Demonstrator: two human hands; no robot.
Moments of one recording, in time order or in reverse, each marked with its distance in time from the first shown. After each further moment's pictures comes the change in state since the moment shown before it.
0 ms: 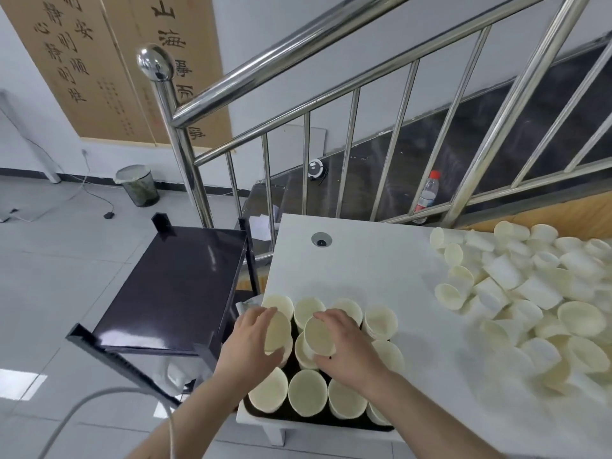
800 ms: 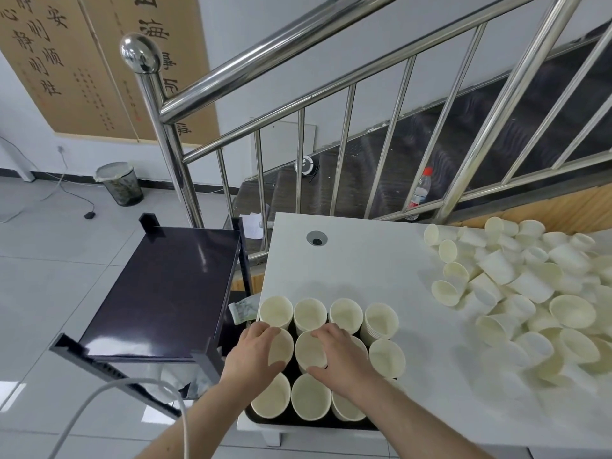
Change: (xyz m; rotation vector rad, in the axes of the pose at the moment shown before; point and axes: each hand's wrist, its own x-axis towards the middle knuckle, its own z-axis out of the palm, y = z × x) left_hand 0.011 -0.020 0.024 0.089 -0.146 0.025; right_hand 0.011 0.003 0.030 -0.178 -0.084 0.086
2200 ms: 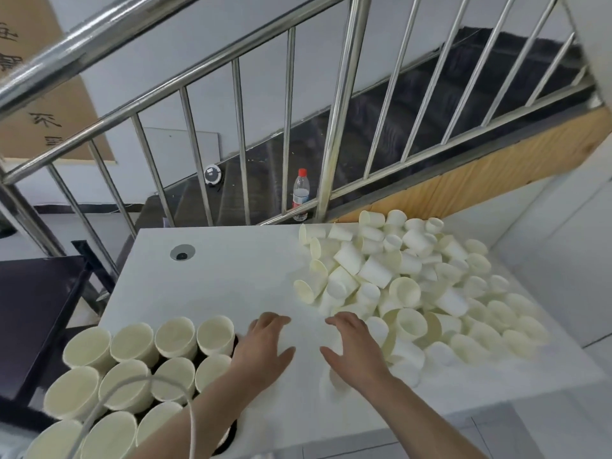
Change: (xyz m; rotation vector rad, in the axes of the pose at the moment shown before) left_hand 0.066 0.300 0.102 -0.112 -0.023 0.242; right_hand -0.128 0.265 -0.137 0.042 0.299 0.235
